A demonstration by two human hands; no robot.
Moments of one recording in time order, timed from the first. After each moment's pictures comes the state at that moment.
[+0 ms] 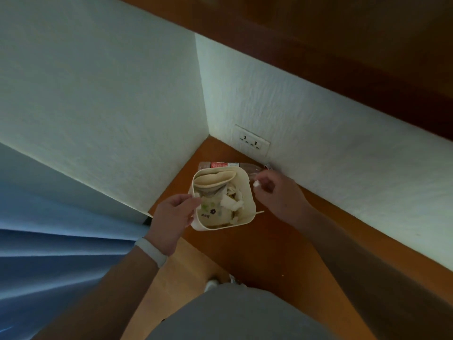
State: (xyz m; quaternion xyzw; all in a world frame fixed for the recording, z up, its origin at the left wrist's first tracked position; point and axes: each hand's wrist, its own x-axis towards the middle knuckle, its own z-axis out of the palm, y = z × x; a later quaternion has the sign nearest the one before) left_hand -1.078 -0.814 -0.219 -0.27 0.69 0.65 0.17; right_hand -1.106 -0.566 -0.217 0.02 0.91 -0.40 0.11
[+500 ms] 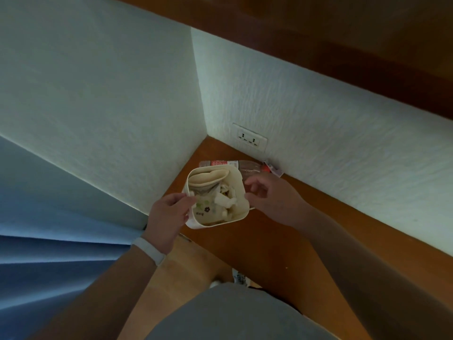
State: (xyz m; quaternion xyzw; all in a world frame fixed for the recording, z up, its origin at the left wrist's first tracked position) left_hand -1.075 -0.834 -0.226 -0.26 0.70 0.64 0.15; right_hand -1.085 -0.581 -0.207 -0.03 0.91 -0.38 0.15
